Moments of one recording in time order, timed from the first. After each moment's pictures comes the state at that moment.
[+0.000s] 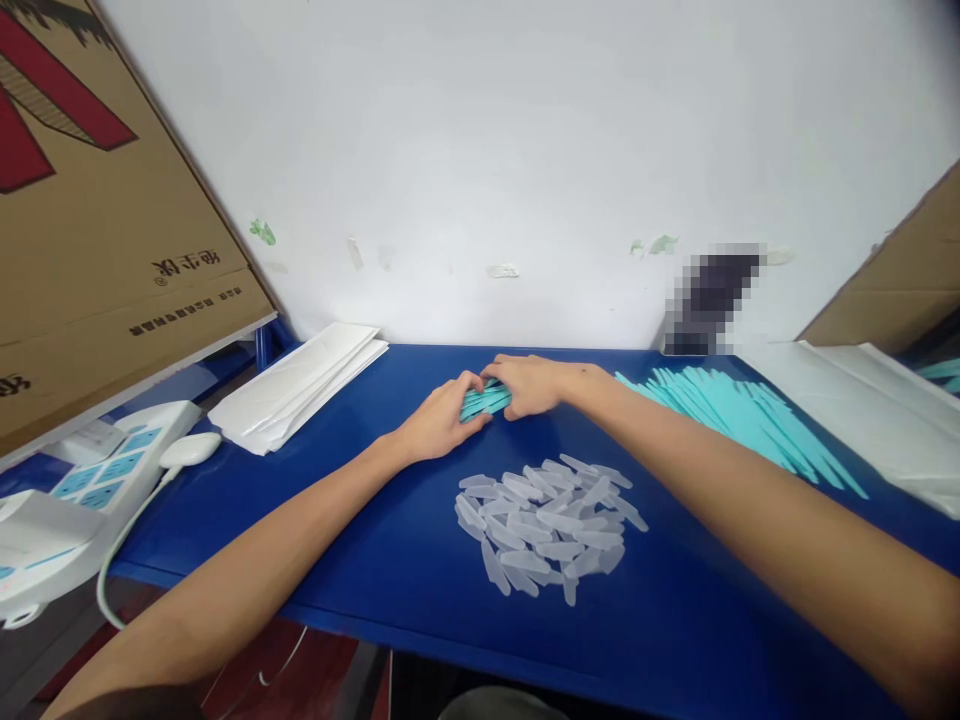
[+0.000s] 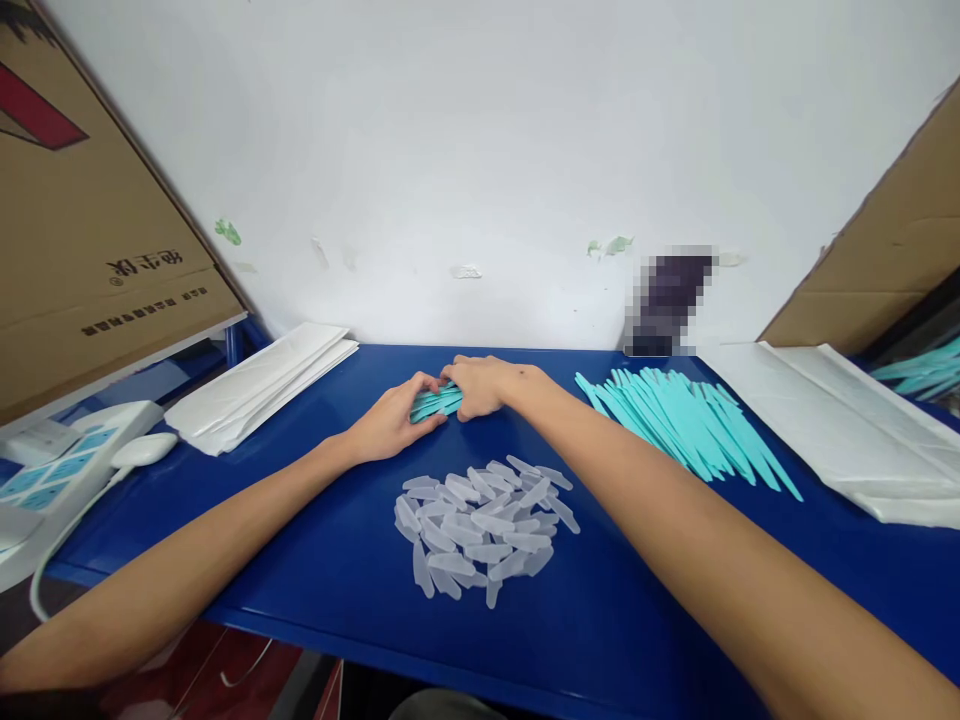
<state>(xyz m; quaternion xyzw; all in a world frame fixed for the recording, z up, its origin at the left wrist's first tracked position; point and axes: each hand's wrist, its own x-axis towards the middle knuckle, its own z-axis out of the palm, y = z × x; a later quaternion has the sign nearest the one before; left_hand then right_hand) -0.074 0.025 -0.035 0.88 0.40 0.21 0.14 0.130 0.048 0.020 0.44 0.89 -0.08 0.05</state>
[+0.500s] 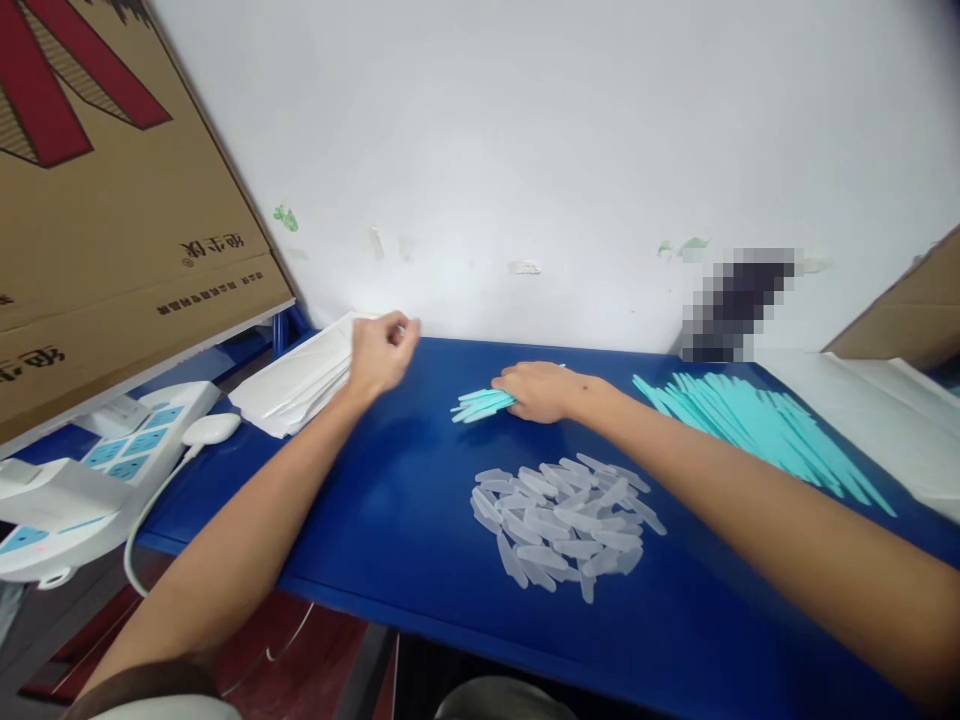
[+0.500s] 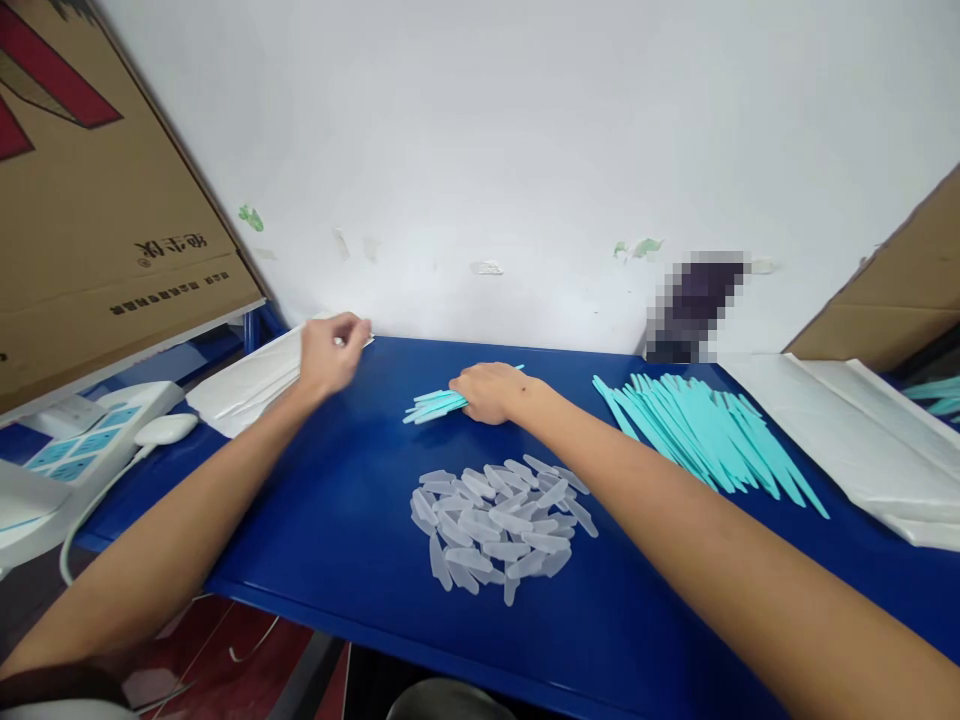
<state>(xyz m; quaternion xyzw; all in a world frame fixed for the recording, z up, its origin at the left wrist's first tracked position) -0.142 0.057 0.012 0.72 0.55 0.43 -0.01 0.113 0.035 0.012 0.38 0.92 0.02 0.08</state>
